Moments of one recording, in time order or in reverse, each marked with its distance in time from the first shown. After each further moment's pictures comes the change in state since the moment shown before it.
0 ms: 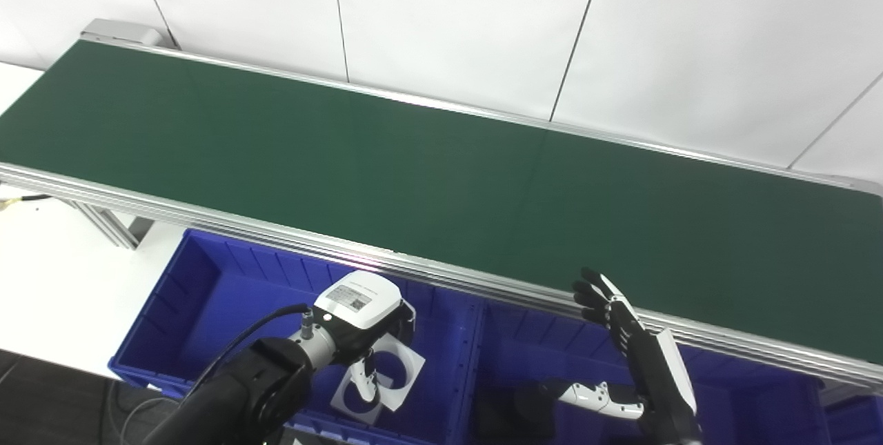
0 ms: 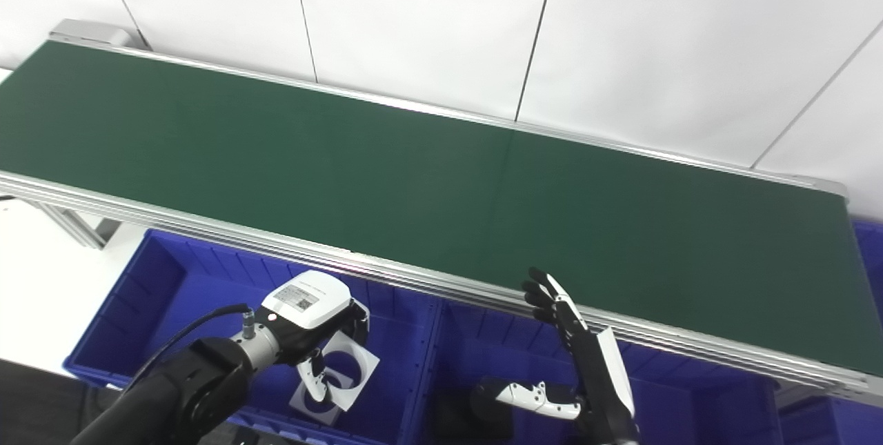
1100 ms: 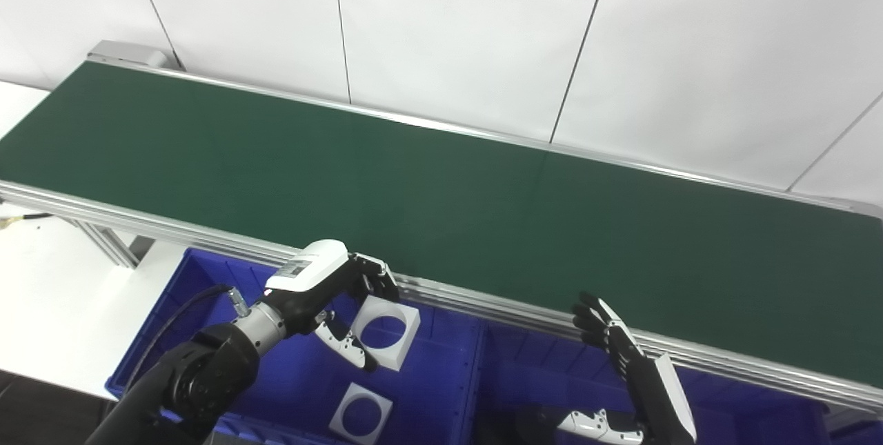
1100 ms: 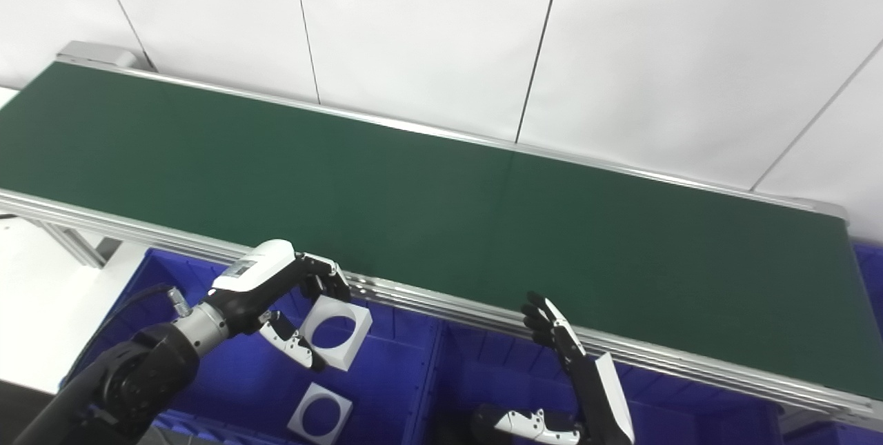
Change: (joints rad) left arm 0.003 0.054 0.212 0.026 -0.509 -0.145 0.140; right arm 0.000 -0.003 0.001 0.027 -0.015 -0.038 -0.001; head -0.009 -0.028
